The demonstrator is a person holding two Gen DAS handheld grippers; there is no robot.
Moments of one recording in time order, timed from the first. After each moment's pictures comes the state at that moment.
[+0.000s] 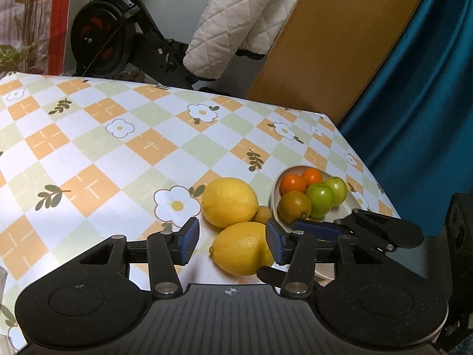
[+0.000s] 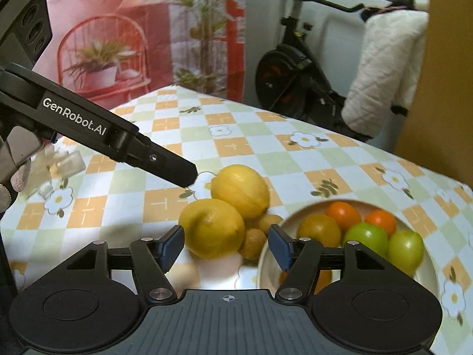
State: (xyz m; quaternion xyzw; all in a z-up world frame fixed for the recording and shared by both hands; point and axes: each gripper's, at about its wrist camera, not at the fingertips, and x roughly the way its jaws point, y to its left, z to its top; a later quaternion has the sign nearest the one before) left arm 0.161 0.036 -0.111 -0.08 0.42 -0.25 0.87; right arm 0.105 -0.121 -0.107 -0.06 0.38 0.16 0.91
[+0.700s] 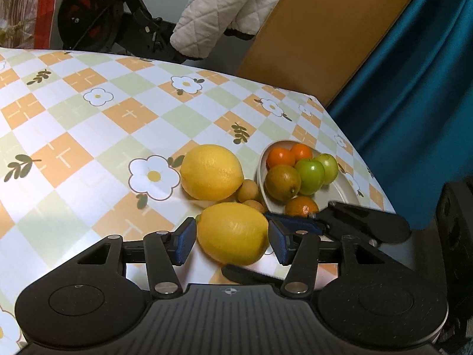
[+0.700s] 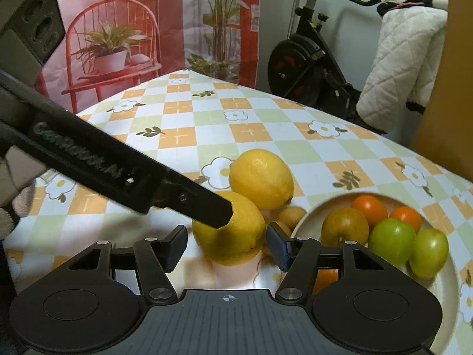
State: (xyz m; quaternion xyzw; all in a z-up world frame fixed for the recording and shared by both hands) left arm 0.157 0.025 -0.137 -0.10 0.44 -0.28 0.85; right arm 0.102 -0.111 -0.123 -0.06 0.39 0.17 0.90
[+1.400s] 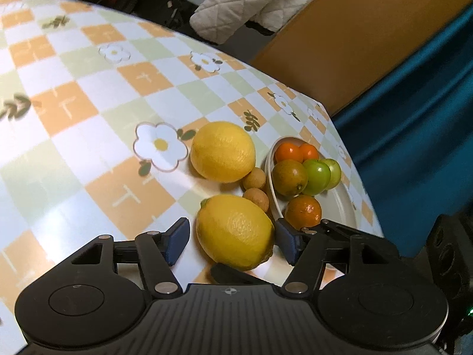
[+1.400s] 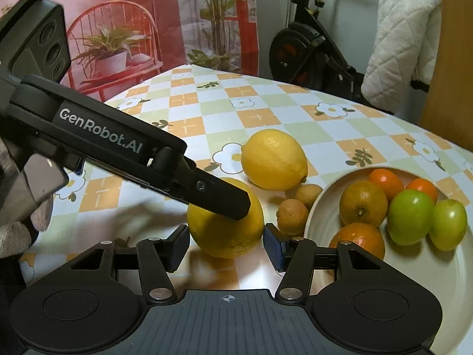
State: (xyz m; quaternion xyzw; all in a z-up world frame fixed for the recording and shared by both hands) left arm 0.160 0.040 -0.167 -0.19 0.47 -0.27 0.82; right arm 0.101 -0.110 -0.134 -0.02 0.41 0.18 0.89
